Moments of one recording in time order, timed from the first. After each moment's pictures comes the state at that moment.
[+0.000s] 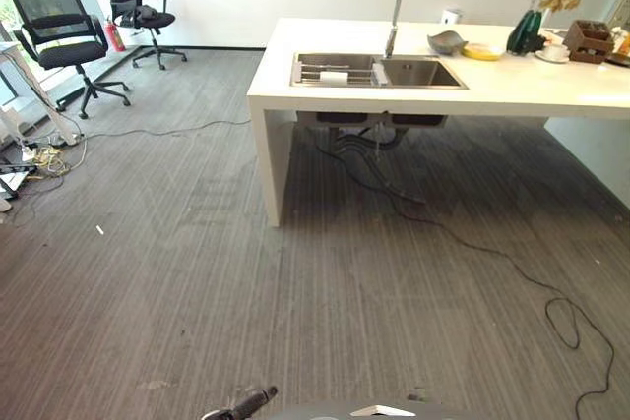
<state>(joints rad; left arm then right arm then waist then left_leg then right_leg) 0.01 0.21 -0.21 1.39 -0.16 -0.02 -0.10 0.06 -0.22 0.21 1.39 0.20 0.02 0.10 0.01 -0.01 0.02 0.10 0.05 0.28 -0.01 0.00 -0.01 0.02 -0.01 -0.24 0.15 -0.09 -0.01</state>
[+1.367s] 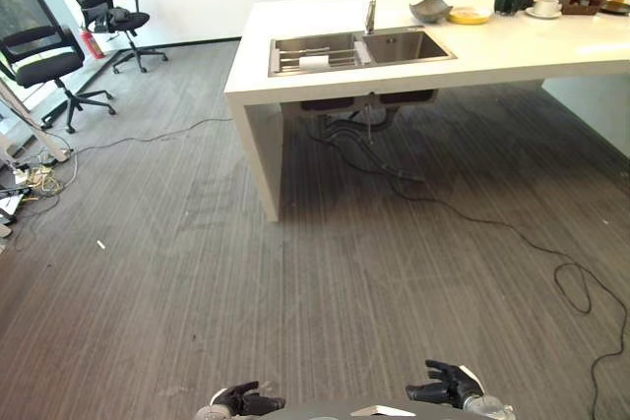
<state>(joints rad) -0.02 0.16 -0.15 1.36 -0.24 -0.06 -0.02 0.03 -0.26 0.21 1.23 0.16 -0.12 0.03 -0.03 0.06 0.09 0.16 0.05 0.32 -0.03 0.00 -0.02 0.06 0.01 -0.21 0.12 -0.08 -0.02</state>
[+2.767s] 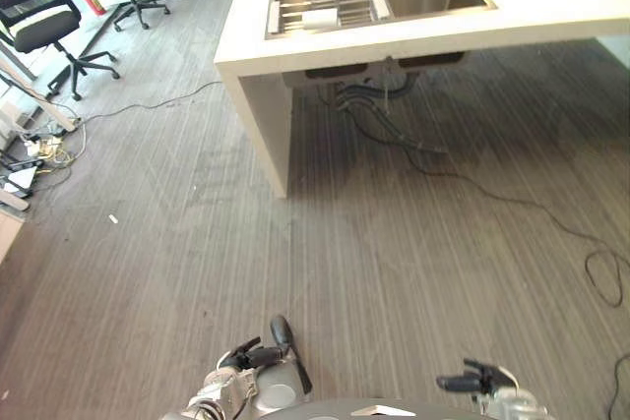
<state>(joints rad) -0.08 0.15 -0.22 1.15 -0.53 -0.01 0.06 0.00 -0.33 0.11 1.41 0.32 -0.12 0.02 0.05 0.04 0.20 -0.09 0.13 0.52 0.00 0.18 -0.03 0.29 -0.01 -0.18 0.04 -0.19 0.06</state>
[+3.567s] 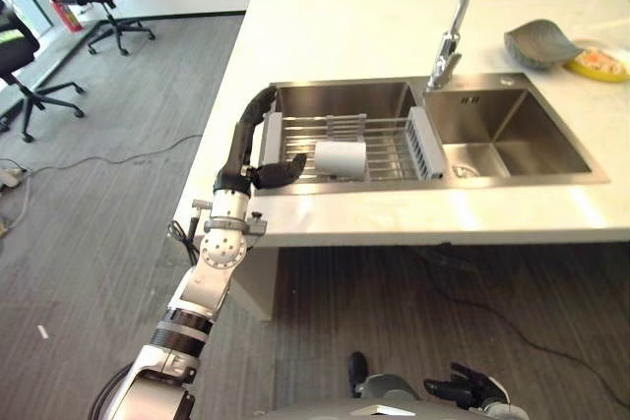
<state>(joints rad) -0.25 0.35 -0.18 0.16 0.07 -0.25 0.32 0.03 -0.31 0.06 1.28 0.34 -0.13 0.04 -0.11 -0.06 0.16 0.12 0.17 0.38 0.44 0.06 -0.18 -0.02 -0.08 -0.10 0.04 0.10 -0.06</state>
